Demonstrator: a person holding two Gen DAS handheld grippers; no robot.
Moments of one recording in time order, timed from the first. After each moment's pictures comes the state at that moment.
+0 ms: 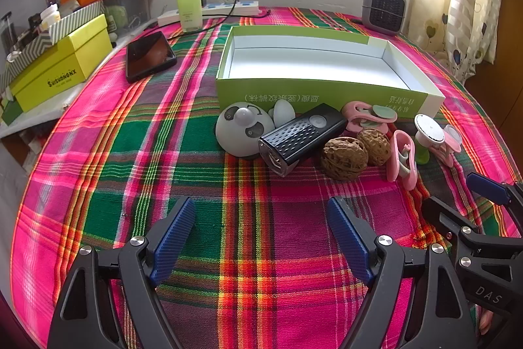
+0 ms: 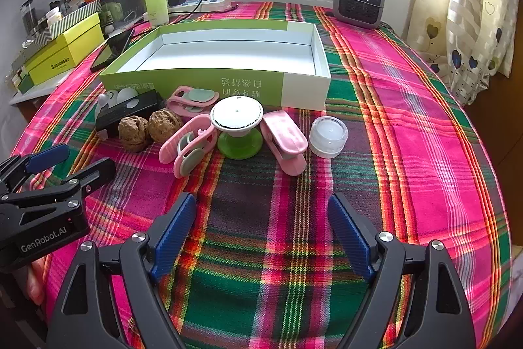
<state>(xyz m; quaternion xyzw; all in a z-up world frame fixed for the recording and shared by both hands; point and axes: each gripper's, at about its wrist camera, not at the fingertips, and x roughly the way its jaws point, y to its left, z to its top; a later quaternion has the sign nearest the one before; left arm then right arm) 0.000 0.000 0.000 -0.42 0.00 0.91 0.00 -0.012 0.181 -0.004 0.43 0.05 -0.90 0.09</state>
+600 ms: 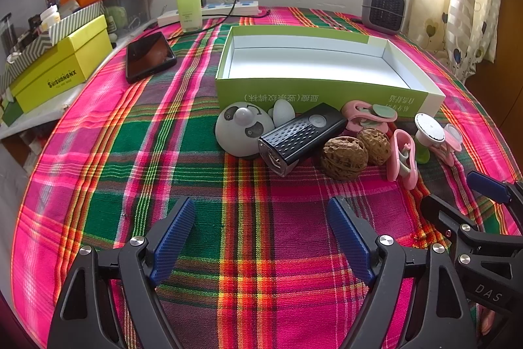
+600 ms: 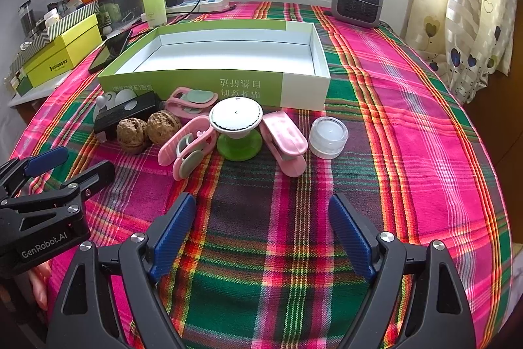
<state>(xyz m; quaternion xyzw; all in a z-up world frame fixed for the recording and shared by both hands) 0.000 0.000 0.000 -0.42 0.00 0.91 0.00 -0.011 0.183 -0.003 0.43 0.05 -0.90 0.09</state>
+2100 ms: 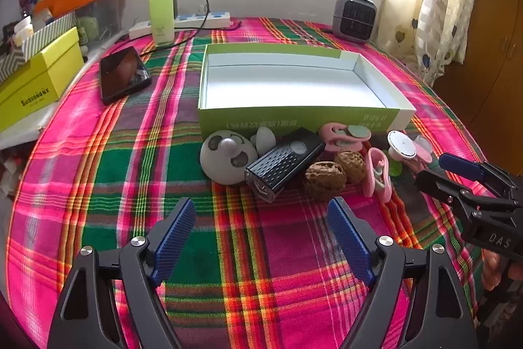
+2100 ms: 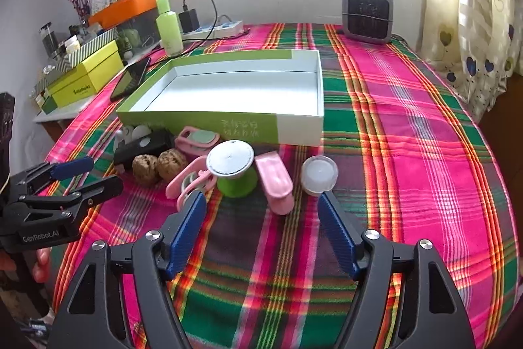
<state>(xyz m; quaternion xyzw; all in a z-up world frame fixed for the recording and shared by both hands) -0.008 -0.011 0.016 -0.41 -0.01 0.91 0.08 -0.024 0.208 0.016 0.40 0.00 -0.90 0.15</state>
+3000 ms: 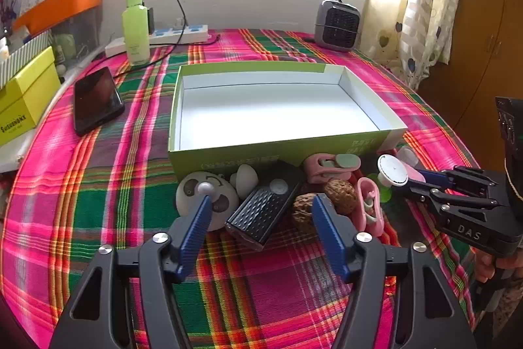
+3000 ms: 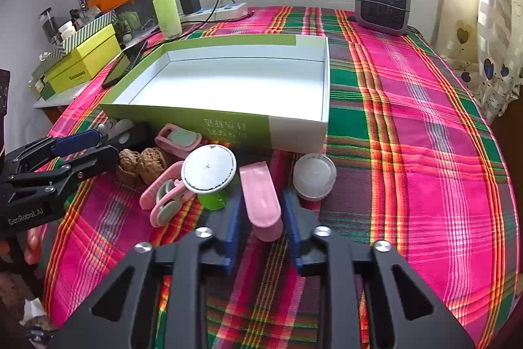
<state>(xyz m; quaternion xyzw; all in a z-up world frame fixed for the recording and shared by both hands) -0.035 0.000 0.021 -0.39 -0.01 0.91 0.12 -0.053 0.209 0.004 0.43 0.03 -0.89 0.17</state>
